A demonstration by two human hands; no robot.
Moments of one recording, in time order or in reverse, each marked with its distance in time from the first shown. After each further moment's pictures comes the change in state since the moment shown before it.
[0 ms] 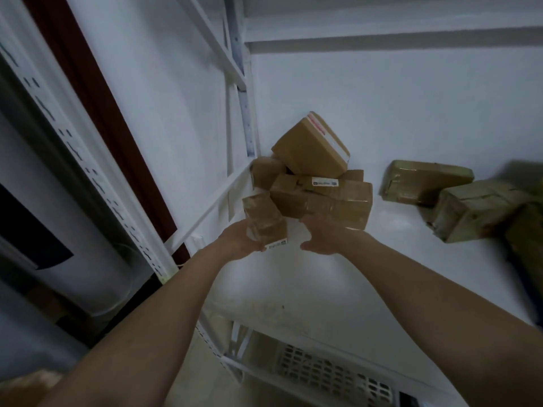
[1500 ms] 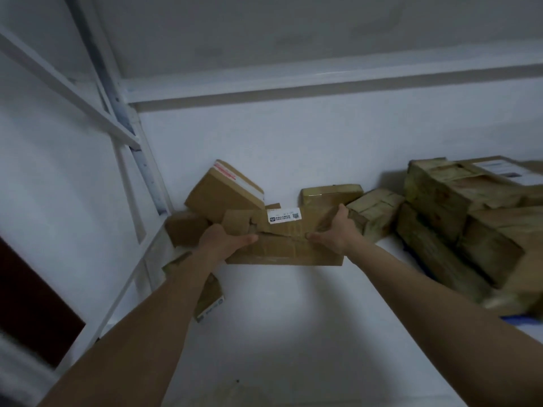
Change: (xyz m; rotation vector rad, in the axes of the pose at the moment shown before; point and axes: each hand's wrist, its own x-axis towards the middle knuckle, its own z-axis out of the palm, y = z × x) left_hand 0.097 0.119 0.012 -0.123 0.005 0.153; right_hand -0.053 0.123 -0.056 0.735 0.577 0.669
